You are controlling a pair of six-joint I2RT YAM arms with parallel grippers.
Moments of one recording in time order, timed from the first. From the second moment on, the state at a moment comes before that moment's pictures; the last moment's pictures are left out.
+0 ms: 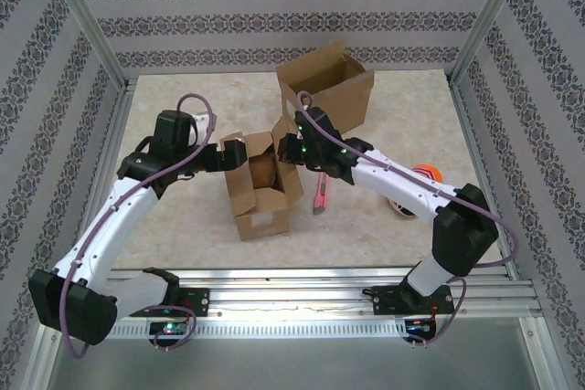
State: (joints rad) left arm -0.29 1.15 1.11 -0.72 0.30 -0.39; right arm 0.72 1.58 1.23 -0.31 -0.10 0.84
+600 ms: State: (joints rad) left arm -0.58 1.44 1.36 -1.07 -0.22 -0.36; right arm 0.72 1.52 1.00 0.02 -0.15 1.06
